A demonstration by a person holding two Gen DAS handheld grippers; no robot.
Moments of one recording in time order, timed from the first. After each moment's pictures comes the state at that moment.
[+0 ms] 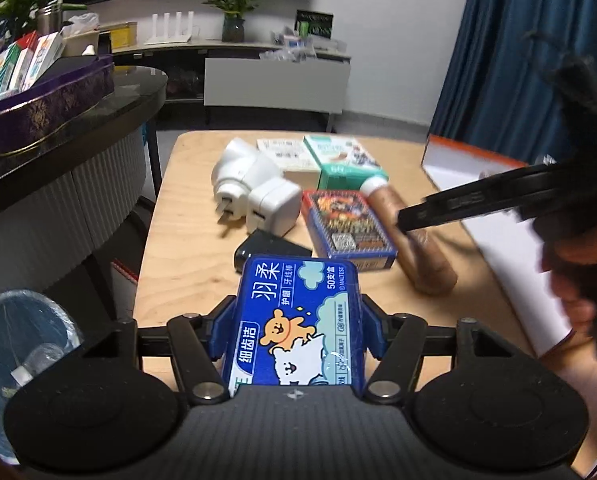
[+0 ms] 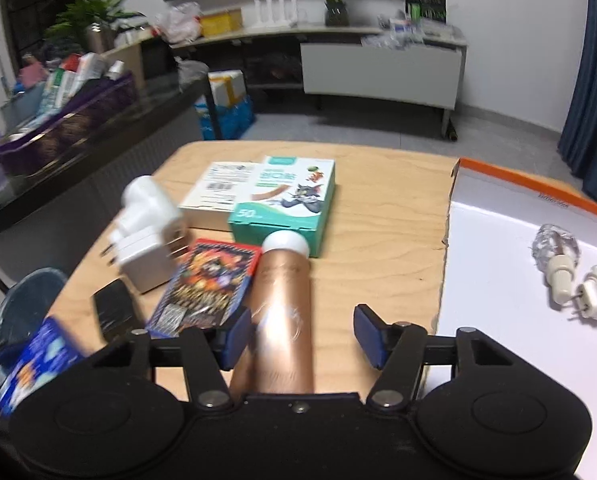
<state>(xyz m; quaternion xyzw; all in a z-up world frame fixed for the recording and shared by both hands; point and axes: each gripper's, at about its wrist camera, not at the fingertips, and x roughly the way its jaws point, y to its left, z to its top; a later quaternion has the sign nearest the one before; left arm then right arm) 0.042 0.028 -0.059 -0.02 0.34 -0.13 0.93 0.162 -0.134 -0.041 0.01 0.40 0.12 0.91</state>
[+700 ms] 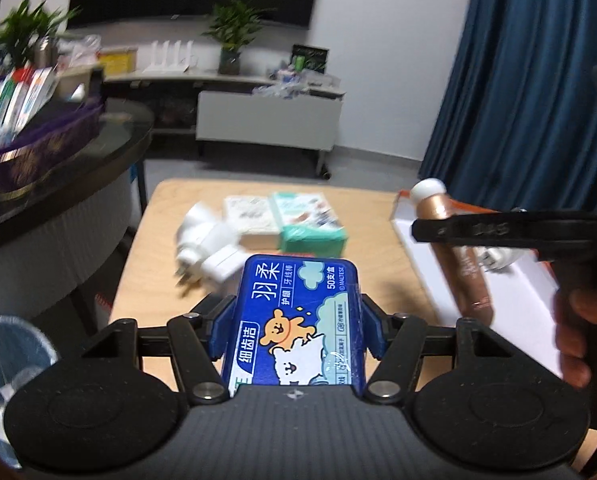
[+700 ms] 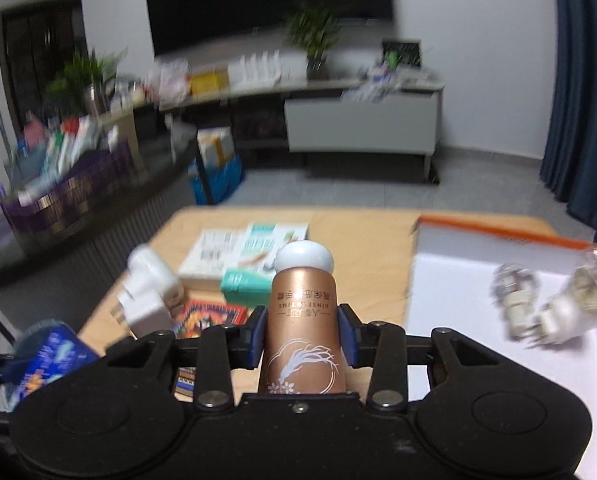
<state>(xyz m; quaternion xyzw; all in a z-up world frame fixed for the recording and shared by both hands) 0.040 -0.016 -0.017 -0.03 0.30 -0.14 0.94 0.106 -0.179 0.016 0.05 0.29 0.10 0.95</state>
